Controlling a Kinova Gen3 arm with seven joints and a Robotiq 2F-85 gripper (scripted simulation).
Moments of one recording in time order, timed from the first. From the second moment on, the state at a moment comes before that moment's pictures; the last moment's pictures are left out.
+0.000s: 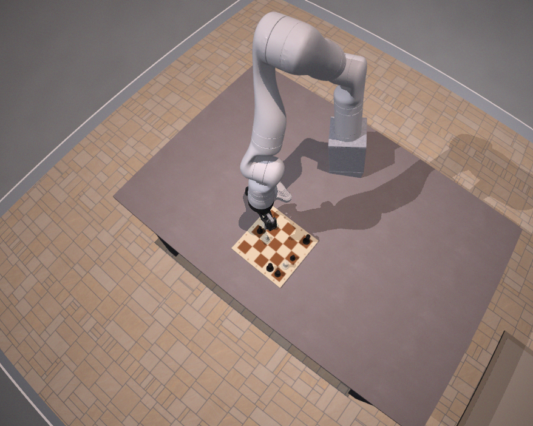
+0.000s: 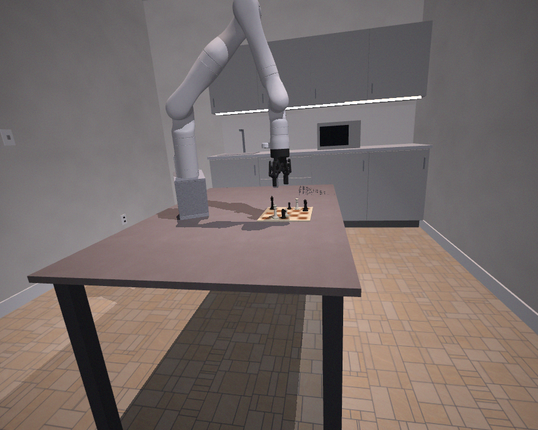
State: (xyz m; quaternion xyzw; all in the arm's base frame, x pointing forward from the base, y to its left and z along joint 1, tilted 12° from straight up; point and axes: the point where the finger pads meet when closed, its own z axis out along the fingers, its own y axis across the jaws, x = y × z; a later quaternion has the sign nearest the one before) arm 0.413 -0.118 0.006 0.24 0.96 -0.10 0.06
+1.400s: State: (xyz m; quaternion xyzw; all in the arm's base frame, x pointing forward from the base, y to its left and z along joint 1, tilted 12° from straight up) arm 0.418 -0.120 -0.017 -0.15 0.98 -0.10 0.02
